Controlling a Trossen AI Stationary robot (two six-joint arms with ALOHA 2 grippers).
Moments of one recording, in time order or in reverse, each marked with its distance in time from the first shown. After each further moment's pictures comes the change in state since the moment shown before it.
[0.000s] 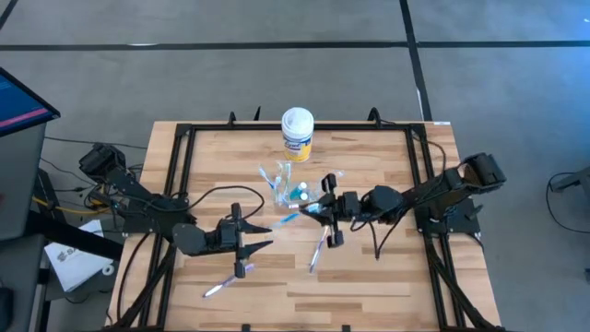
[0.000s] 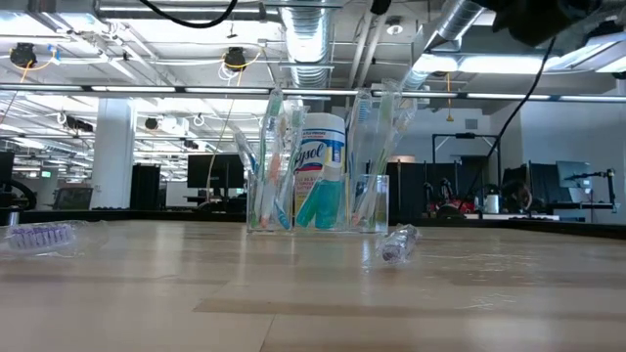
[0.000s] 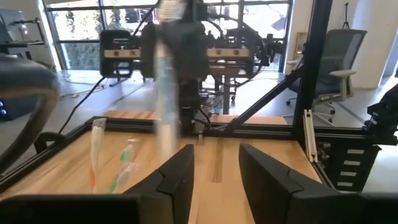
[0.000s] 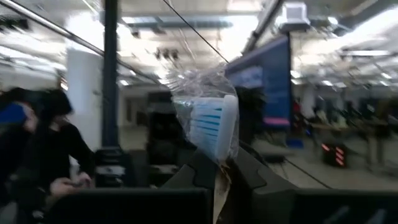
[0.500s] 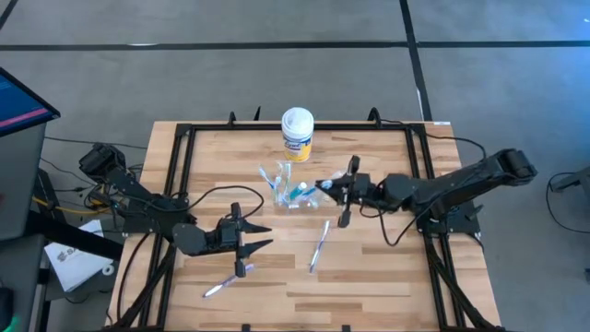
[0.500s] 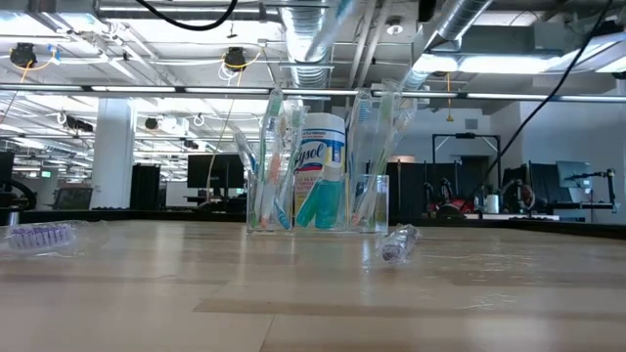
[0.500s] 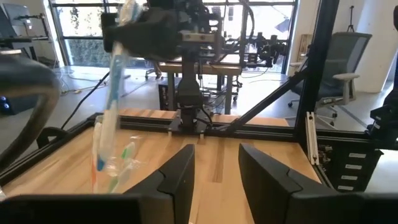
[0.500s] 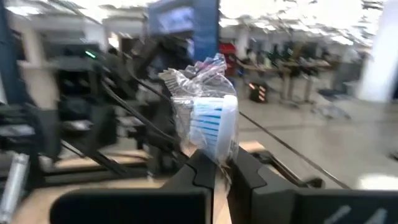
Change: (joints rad) left arm 0.002 0.000 0.000 -0.004 -0.015 -0.027; right arm -0.019 -0.340 0.000 -0.623 0.289 -0.004
